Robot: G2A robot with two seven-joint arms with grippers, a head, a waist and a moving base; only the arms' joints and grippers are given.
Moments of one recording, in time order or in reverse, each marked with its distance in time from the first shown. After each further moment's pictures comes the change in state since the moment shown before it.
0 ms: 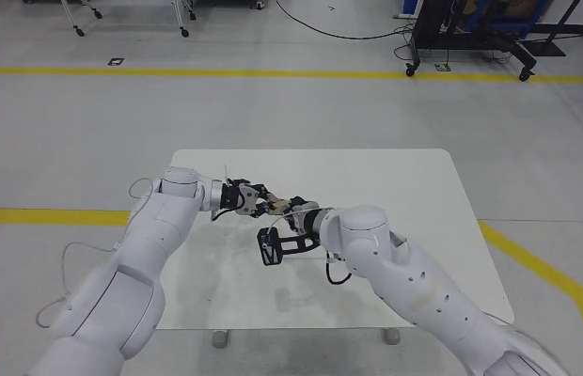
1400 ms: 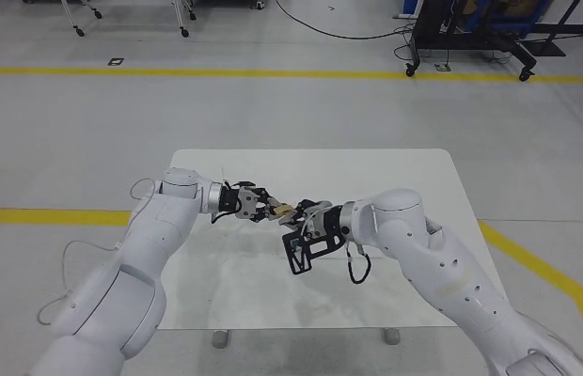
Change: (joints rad) left arm -0.007 -0.004 0.048 0.023 -0.049 -0.047 -0.122; right arm -0.004 0.099 0.126 -0.001 0.004 -0.141 -0.461
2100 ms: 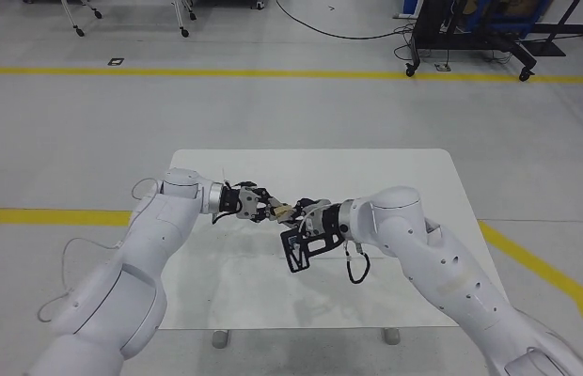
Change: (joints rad) left arm -0.006 0.001 0.053 0.003 -0.060 -0.007 -0.007; right arm 0.008 0.000 0.003 -0.001 0.054 -0.015 0.037
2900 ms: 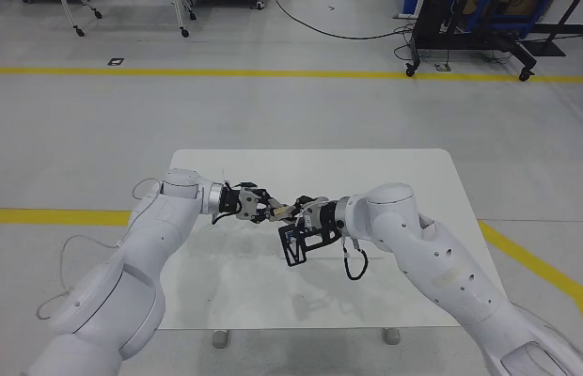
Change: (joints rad) left arm -0.003 0.008 0.064 -0.009 -0.060 -0.001 -0.001; right arm 0.042 -0.010 -0.039 0.060 0.031 0.019 0.043
